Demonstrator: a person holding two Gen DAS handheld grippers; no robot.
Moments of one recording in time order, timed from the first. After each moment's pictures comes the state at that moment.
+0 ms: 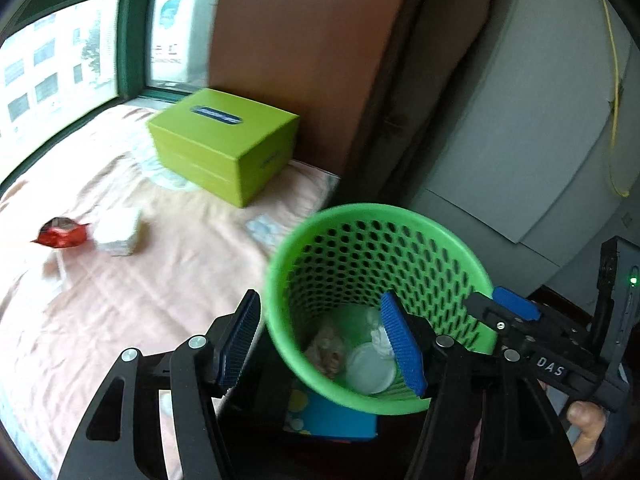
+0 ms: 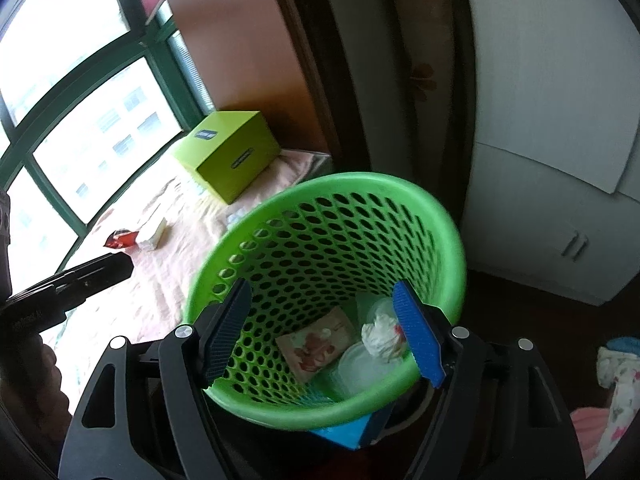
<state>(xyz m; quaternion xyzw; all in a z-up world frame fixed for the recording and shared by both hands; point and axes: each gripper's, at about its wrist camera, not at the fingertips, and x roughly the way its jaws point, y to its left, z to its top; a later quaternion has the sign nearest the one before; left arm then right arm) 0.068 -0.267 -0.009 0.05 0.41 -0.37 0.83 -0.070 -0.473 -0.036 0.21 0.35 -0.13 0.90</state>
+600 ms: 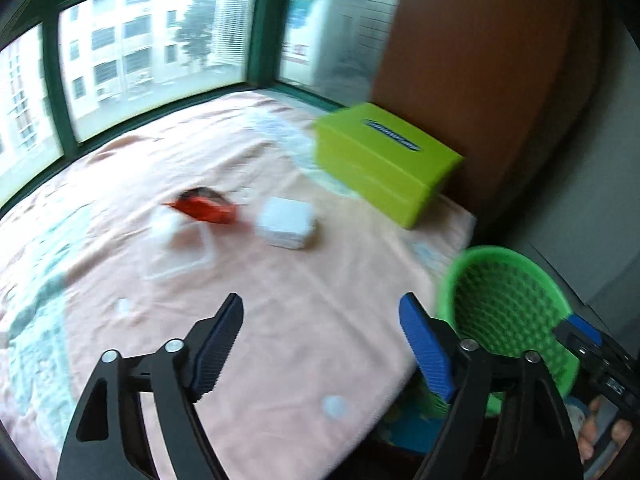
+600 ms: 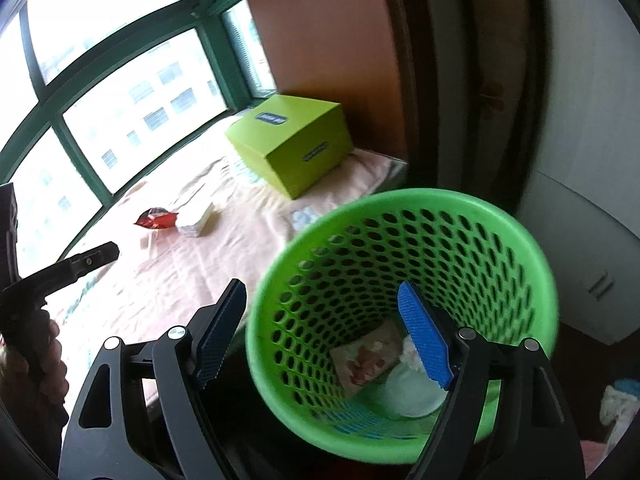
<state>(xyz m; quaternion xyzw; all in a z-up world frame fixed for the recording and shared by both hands) 0.136 -0.137 -0.023 0.00 0.41 -0.20 0.89 -0.013 -0.416 -0.021 0.16 0.36 -0.06 0.91</state>
